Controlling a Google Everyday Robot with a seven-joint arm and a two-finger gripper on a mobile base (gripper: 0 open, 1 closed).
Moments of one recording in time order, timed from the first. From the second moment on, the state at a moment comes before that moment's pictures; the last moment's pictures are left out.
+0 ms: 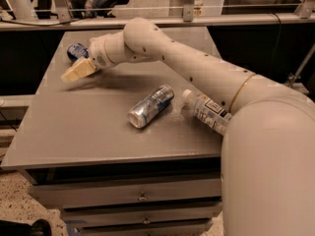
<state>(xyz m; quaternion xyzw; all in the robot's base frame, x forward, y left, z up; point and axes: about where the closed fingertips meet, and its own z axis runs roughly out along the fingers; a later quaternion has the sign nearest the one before) 0.716 0.245 0.859 -0.53 0.64 0.30 0.48</state>
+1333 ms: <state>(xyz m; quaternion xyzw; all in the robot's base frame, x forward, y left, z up) 0.717 0.222 0.881 -0.54 0.63 0.27 0.48</state>
